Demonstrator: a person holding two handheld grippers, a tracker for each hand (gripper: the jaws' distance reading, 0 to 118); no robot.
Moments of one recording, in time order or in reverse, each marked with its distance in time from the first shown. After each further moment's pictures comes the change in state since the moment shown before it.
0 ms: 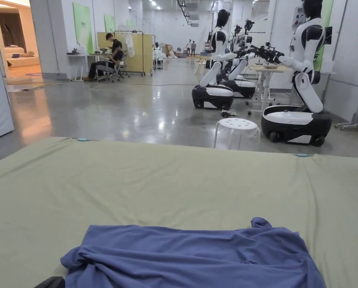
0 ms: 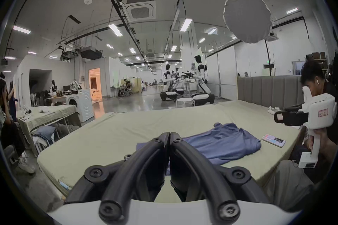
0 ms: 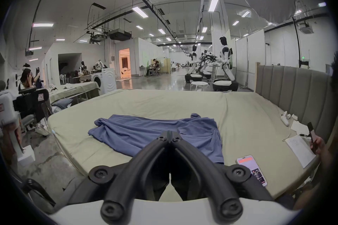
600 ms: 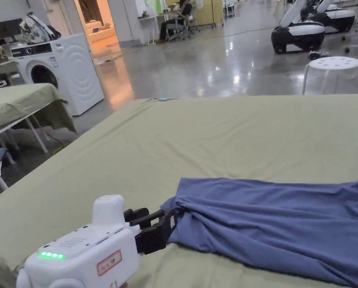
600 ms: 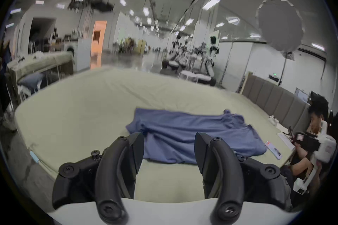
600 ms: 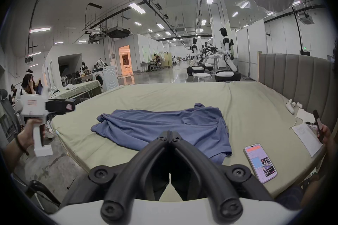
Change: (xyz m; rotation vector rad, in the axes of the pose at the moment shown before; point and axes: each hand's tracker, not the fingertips) left arm -0.119 -0.048 -0.148 -0.365 -0.011 0.335; right arm 0.016 -0.017 -0.021 -0.072 0.042 -0.078
